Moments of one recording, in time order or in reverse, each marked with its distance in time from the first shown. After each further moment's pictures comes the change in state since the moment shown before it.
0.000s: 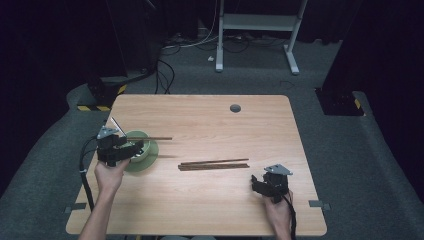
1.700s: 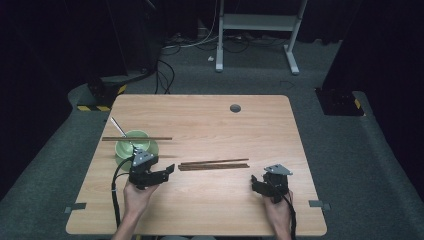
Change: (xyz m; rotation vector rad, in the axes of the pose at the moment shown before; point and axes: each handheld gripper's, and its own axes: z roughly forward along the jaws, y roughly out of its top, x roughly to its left) left arm -0.080 -0.061 0.018 0.041 -0.150 0.152; right arm 0.000 0.000 0.000 0.001 0.002 0.000
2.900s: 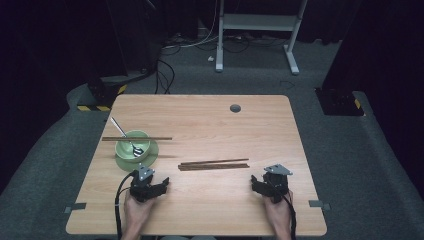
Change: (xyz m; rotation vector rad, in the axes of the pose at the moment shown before) left arm 0.011 -0.058 0.025 0.095 0.184 0.012; right arm 0.000 0.000 0.000 0.000 0.001 -0.001
